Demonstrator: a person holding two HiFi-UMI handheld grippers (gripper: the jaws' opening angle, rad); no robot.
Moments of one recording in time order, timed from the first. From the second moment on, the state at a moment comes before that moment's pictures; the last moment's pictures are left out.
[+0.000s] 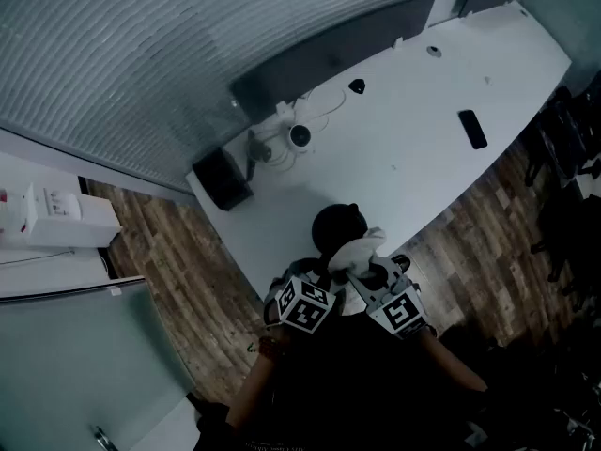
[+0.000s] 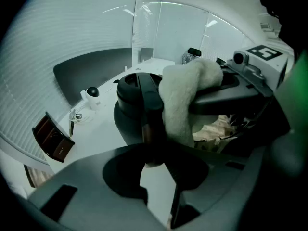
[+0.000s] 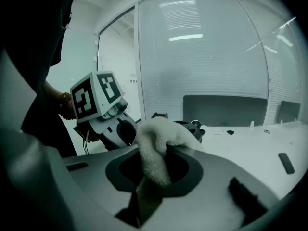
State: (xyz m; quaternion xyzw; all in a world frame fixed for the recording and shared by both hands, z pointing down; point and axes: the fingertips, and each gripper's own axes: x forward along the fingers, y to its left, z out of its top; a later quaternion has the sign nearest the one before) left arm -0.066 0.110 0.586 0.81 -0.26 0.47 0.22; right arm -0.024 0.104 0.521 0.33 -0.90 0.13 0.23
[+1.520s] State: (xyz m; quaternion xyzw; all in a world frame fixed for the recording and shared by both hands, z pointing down) left arm -0.063 0.101 0.591 0.82 -0.20 0.51 0.16; right arm -0.039 0.114 0.622 0.34 -0.85 0.27 0.31
